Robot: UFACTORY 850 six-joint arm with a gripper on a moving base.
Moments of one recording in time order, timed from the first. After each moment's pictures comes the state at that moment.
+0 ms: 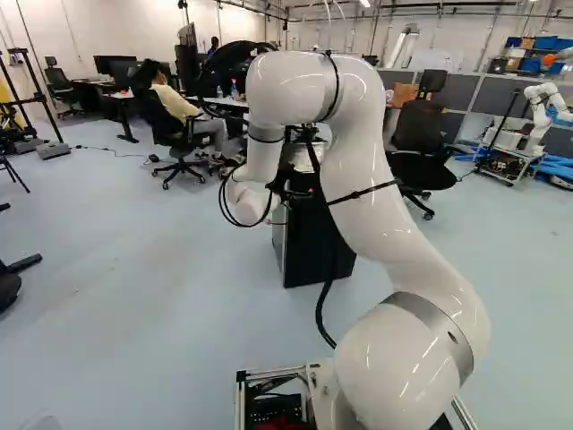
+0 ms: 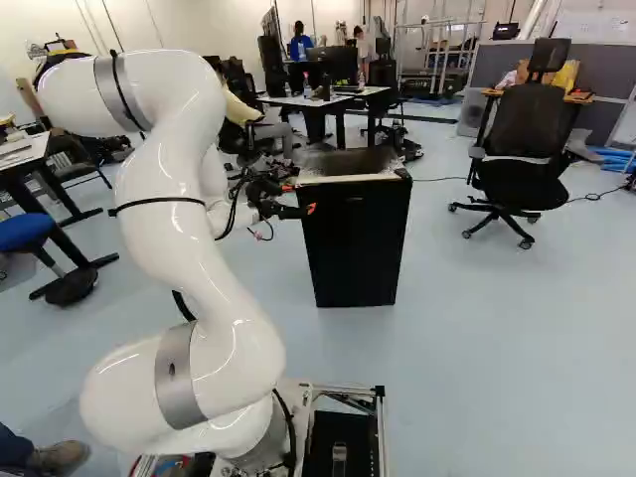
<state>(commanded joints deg) 23.4 -42.4 -55.4 62.7 72.4 0.0</state>
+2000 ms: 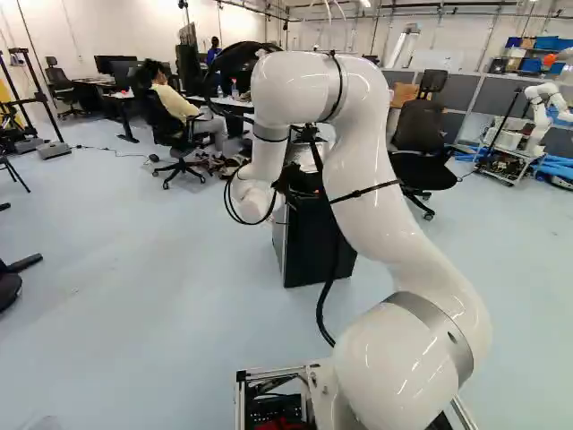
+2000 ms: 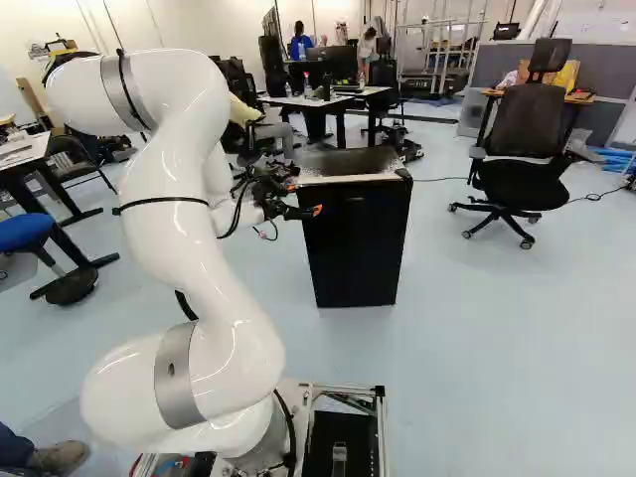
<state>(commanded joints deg) 21.7 -42.4 -55.4 65.0 72.4 0.0</state>
